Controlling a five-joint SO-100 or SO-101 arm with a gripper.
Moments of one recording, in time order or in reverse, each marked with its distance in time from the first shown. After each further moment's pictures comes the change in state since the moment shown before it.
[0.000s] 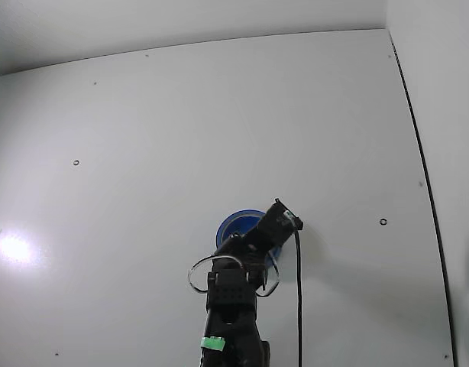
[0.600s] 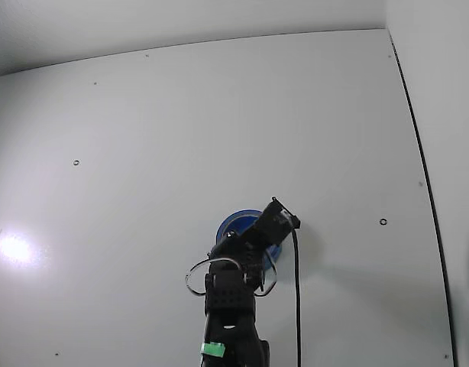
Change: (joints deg) arm -0.4 6.2 0.2 0.0 0.7
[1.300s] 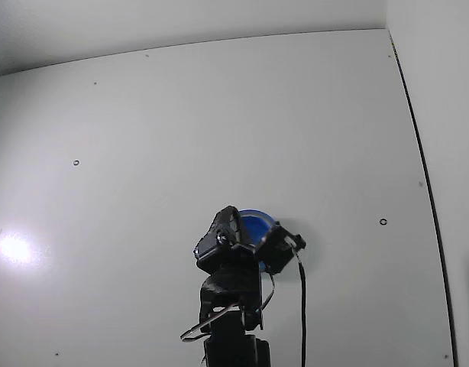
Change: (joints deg) arm -0.1 39.9 0.0 10.1 8.3
